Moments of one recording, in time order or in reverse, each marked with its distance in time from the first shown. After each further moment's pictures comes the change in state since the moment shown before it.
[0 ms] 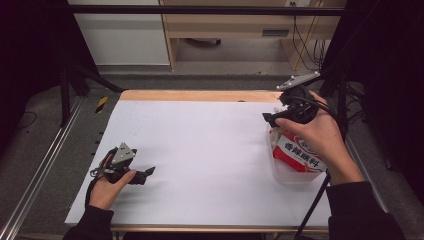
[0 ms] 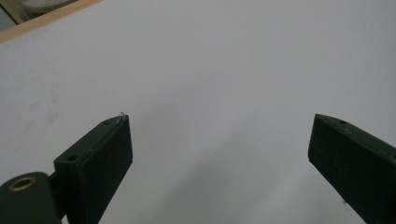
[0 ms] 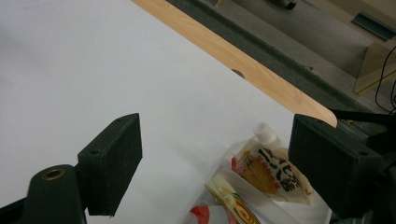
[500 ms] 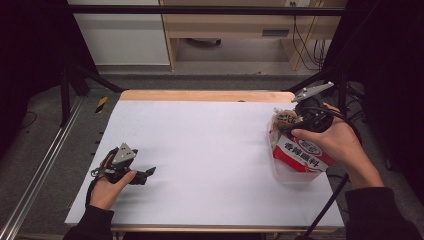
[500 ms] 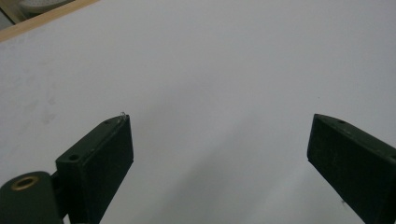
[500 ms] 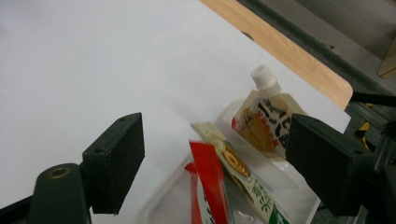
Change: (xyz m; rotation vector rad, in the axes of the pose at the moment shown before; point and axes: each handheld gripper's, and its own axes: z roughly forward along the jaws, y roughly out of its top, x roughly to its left) left arm -0.001 0.000 0.001 0.000 -0.007 0.001; right arm -0.026 -0.039 0.000 0.083 0.070 -0.027
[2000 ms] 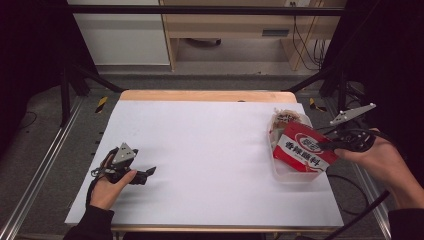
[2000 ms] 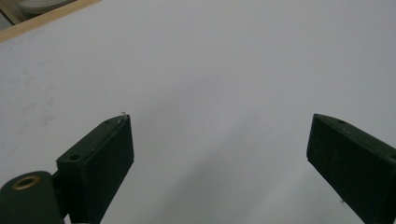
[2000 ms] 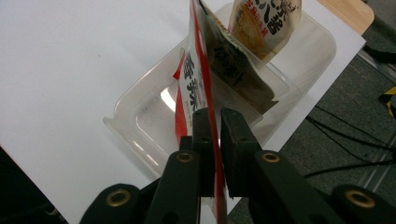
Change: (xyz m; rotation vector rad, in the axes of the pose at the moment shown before) left arm -0.001 0.001 0.000 -0.005 -0.005 -0.004; right arm -0.047 -0.091 -0.029 0.122 0.097 0.003
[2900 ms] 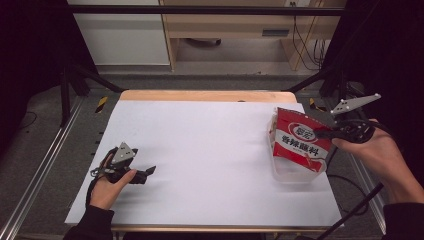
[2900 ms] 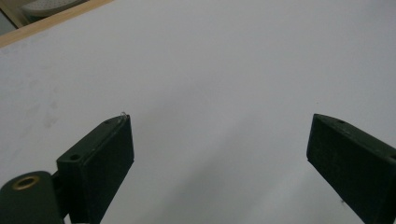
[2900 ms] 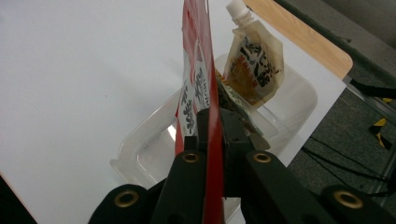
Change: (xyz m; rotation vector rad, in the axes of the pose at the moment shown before) left arm 0.001 0.001 -0.001 -0.011 0.005 0.000; right arm 0.002 0.022 -0.012 -0.123 -0.013 -0.022
